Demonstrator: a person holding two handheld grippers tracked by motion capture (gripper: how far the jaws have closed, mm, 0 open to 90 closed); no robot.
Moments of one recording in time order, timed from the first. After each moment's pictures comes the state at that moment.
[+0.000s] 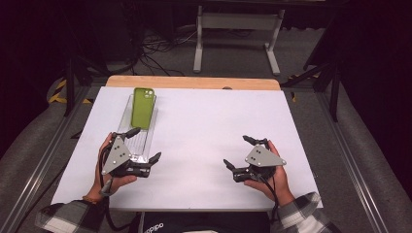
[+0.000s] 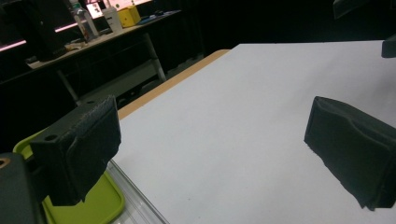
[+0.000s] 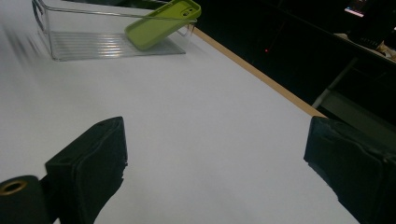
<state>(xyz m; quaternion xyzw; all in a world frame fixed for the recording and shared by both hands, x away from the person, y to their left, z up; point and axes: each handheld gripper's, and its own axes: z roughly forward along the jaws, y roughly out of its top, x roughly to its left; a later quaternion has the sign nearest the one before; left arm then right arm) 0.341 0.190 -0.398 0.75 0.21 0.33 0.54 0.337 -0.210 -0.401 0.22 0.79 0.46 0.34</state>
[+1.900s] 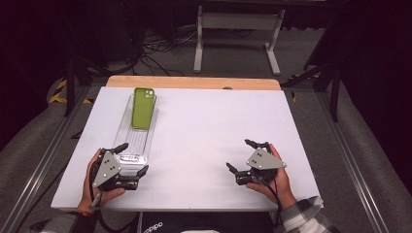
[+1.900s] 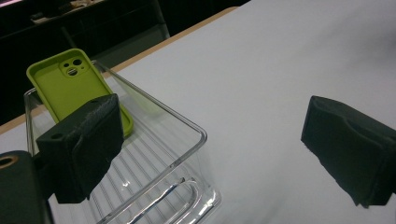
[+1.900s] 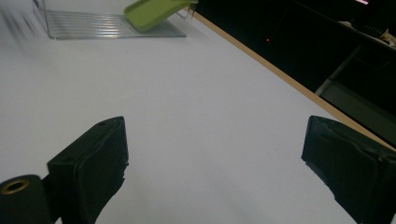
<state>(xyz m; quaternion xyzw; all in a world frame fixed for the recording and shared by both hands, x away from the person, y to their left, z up) 0.323 0.223 -0.437 0.77 0.25 0.31 0.50 0.335 -0.216 -0.413 0.22 0.80 0.45 0.34</state>
